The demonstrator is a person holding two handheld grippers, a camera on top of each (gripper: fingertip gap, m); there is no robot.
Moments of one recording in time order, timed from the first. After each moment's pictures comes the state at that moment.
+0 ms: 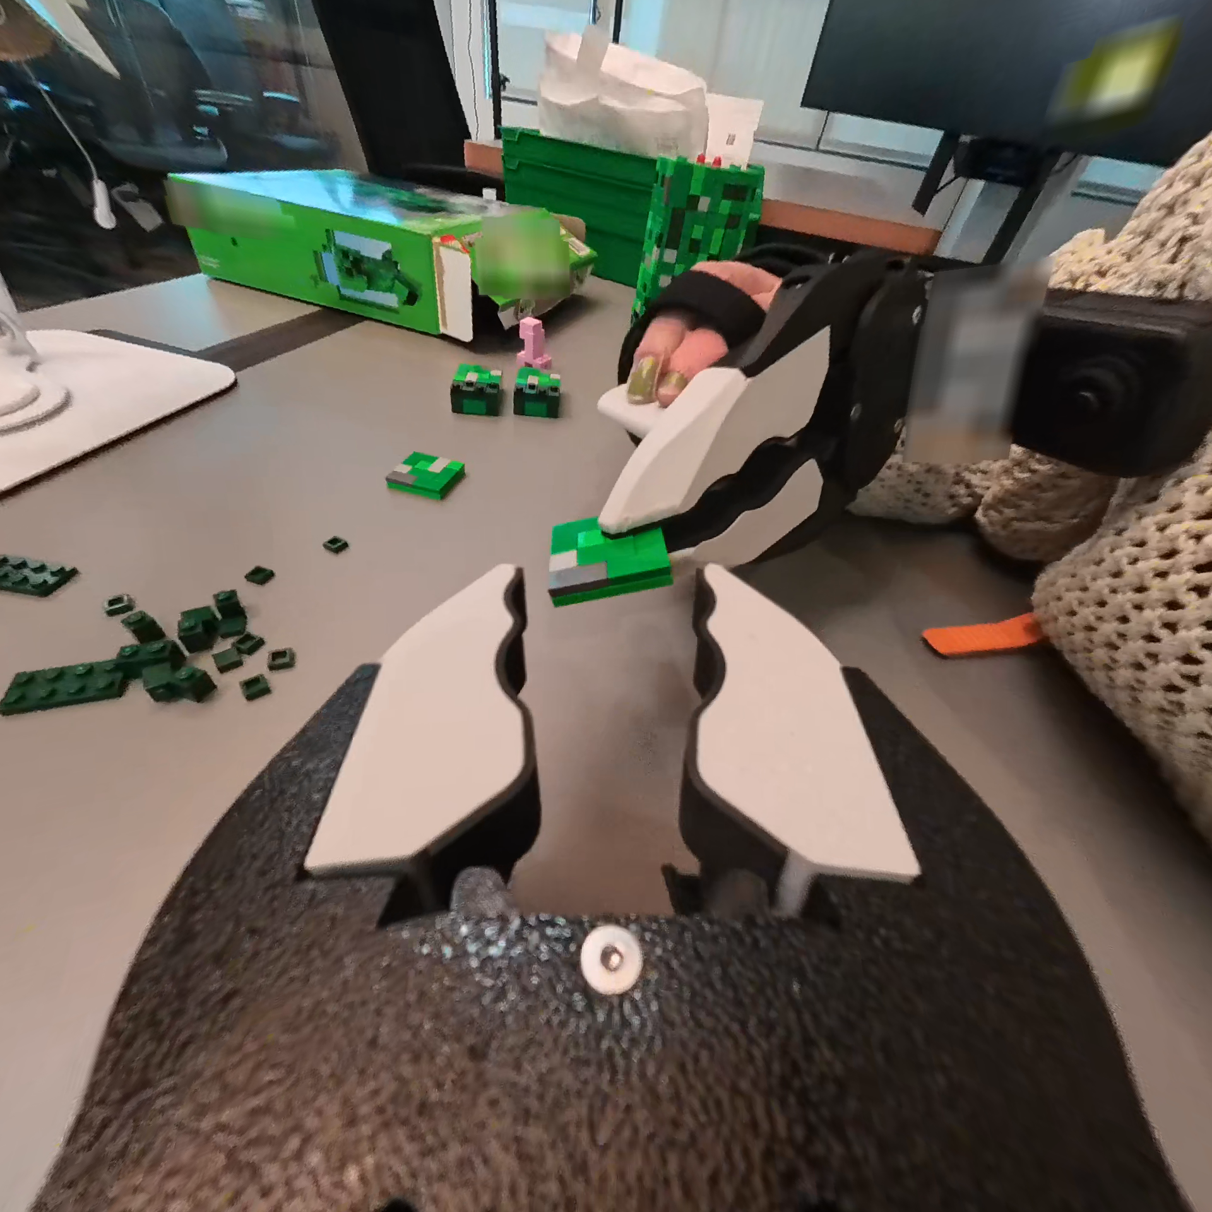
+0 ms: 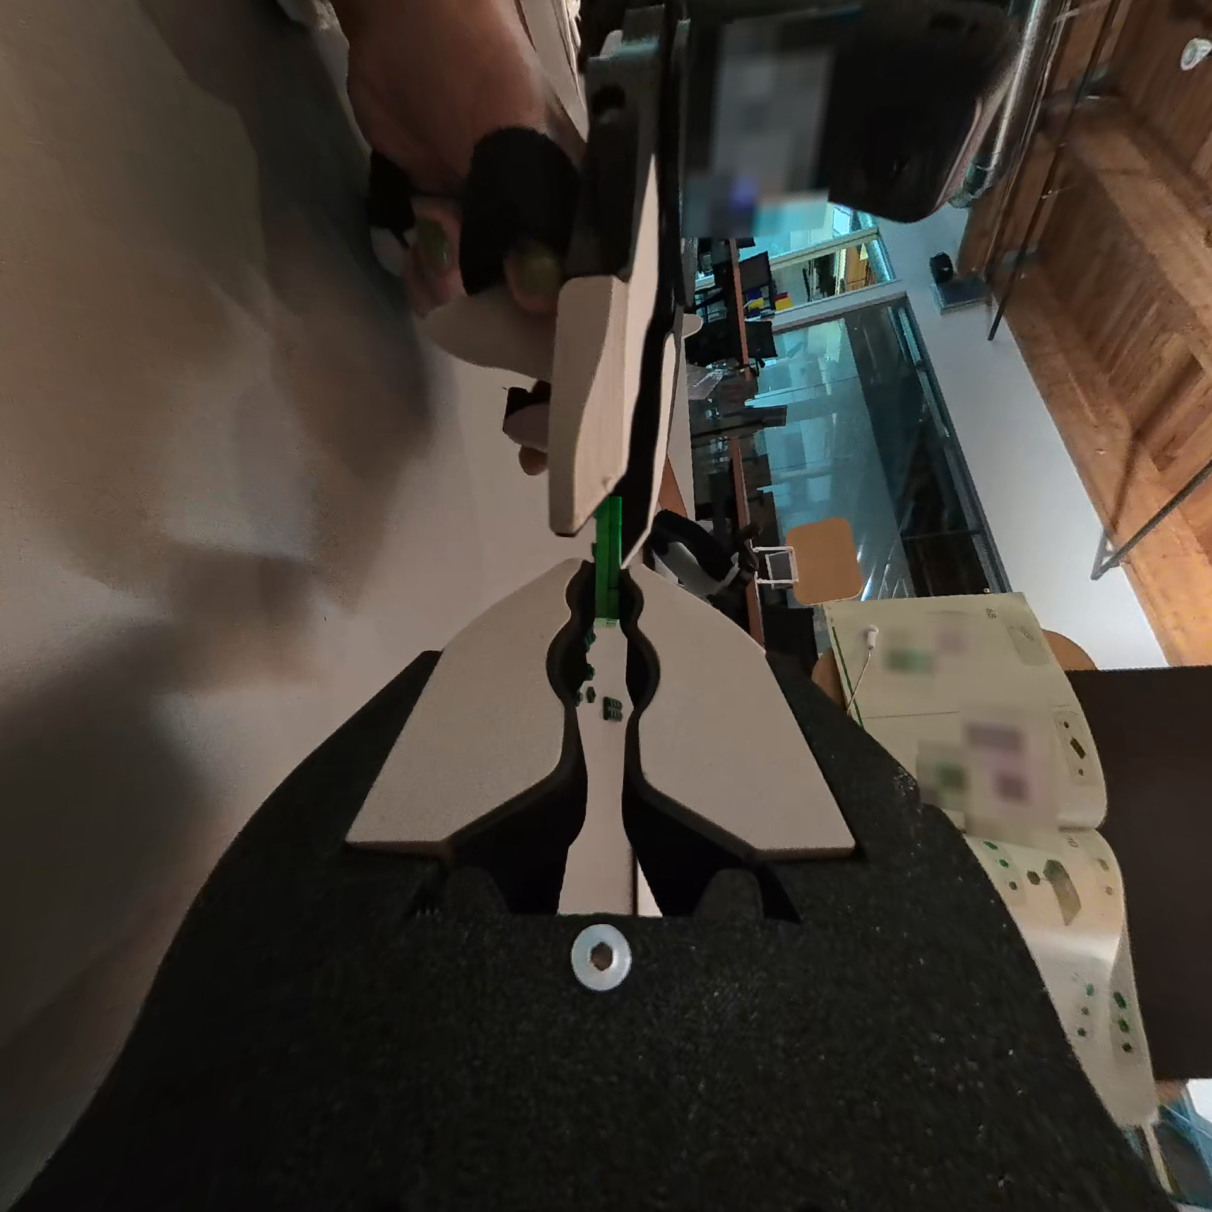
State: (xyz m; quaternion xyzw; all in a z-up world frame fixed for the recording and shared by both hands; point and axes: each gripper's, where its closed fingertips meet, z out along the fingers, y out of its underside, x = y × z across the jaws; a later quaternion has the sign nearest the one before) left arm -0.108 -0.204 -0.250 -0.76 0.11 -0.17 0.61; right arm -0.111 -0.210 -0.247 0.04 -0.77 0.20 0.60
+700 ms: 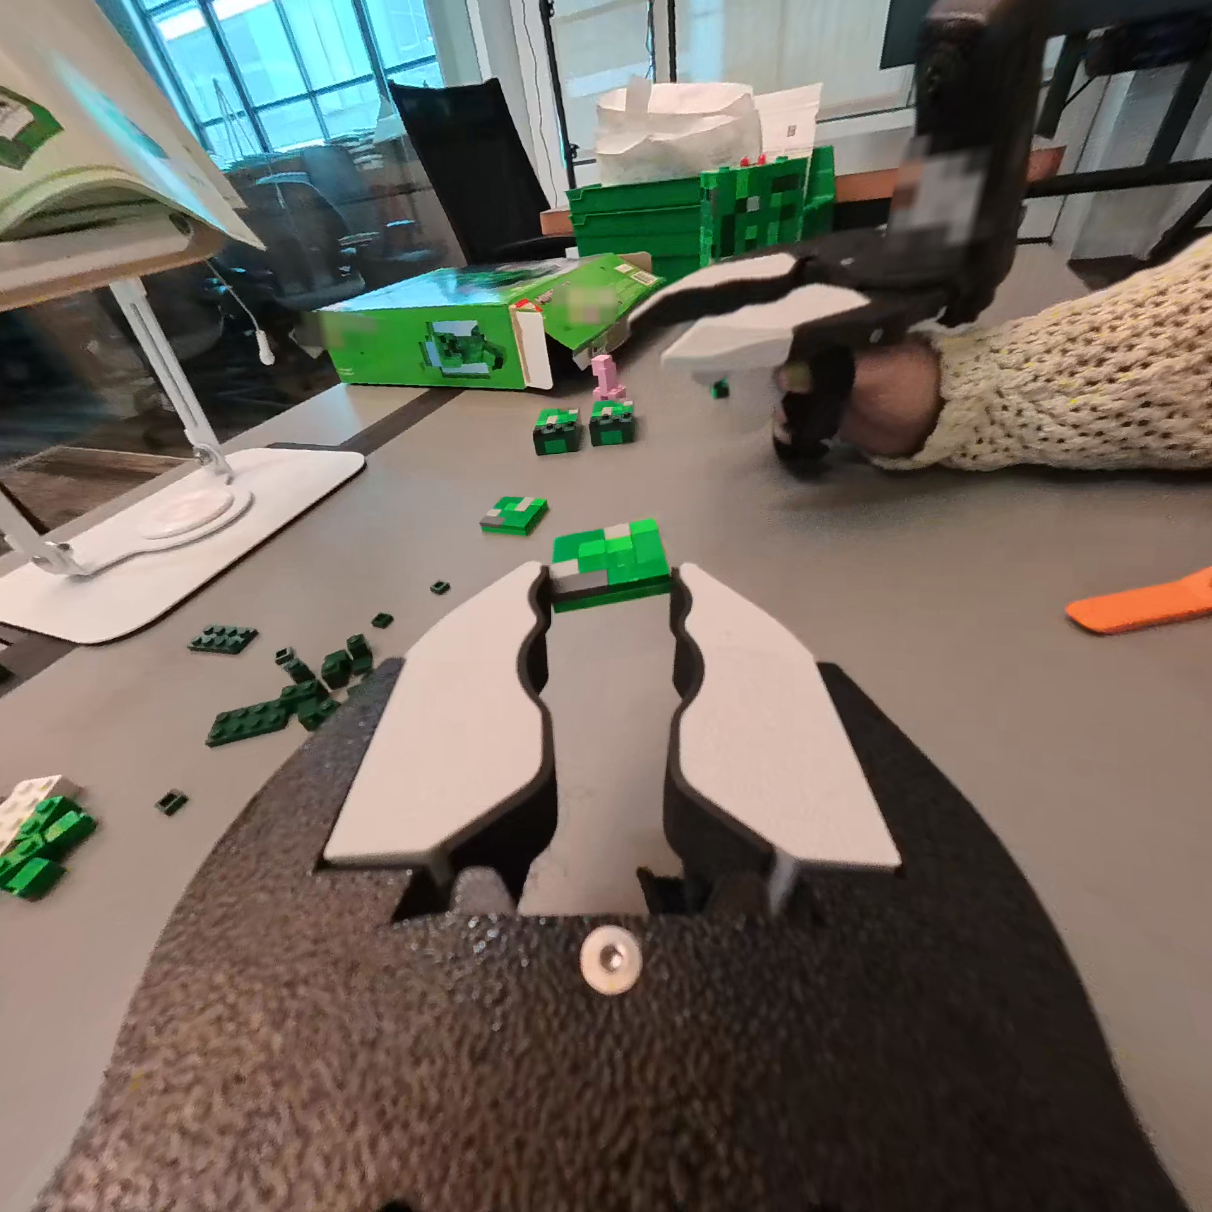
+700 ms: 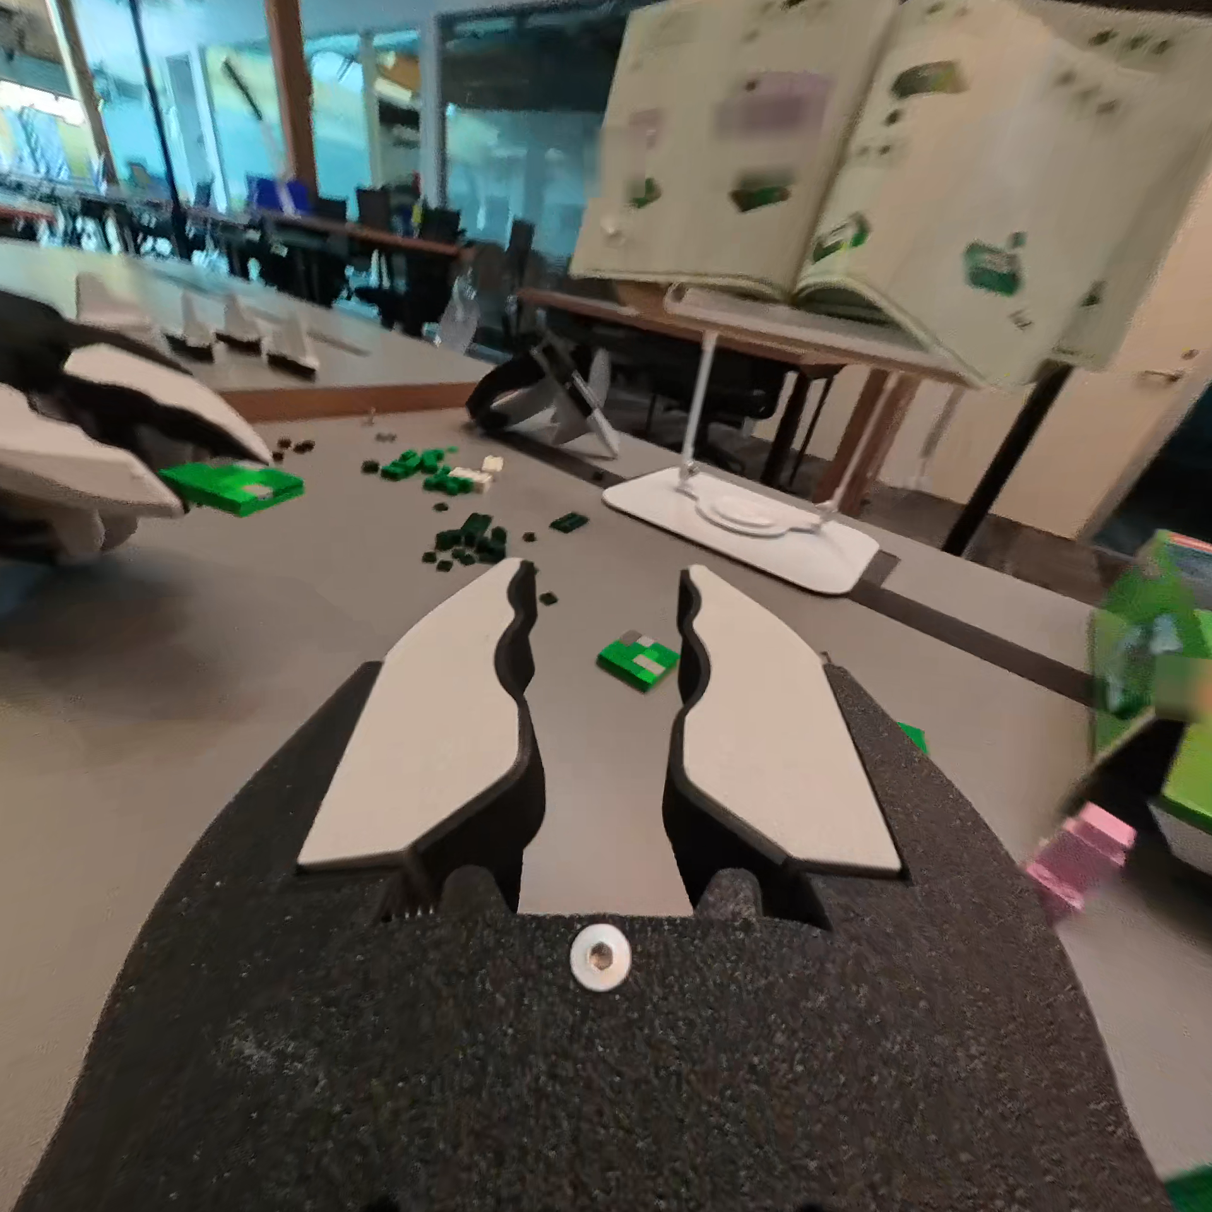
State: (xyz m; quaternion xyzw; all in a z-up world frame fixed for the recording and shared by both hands) left arm -0.120 -0.203 -0.245 -0.74 0.15 -0.04 0.65; right arm -0.059 -0.069 -0.225 -0.46 -0.53 0.46 0.55
